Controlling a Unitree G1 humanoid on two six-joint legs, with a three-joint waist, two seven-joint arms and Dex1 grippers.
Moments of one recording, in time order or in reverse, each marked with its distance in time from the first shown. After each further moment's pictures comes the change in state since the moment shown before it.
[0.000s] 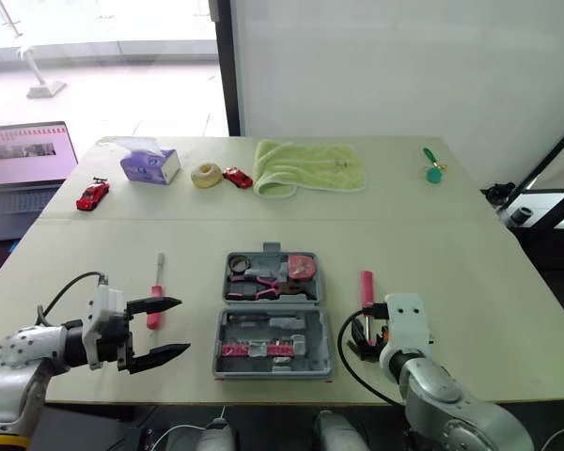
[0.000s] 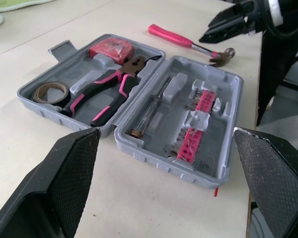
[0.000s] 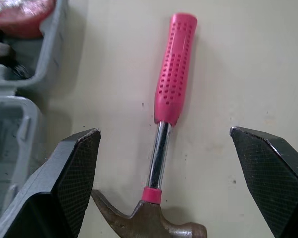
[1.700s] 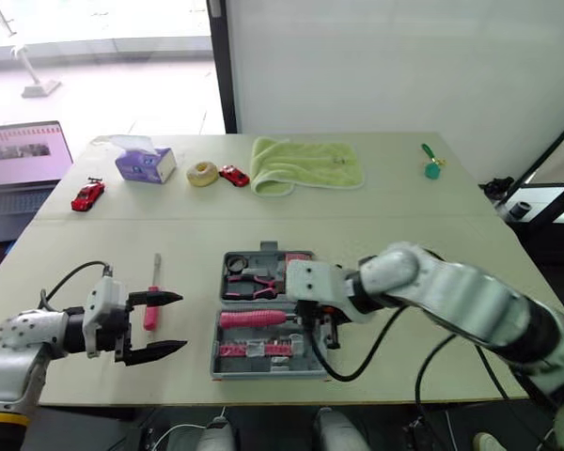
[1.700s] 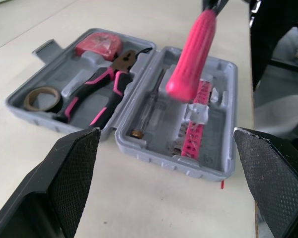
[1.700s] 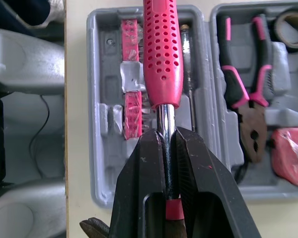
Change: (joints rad) left arm -0.084 0.045 -0.045 0.070 0.047 -0.045 -0.087; right arm -1.194 -0.432 0.668 0.169 -0.004 0.319 1.204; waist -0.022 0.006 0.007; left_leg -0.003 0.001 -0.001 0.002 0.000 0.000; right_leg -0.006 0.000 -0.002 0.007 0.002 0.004
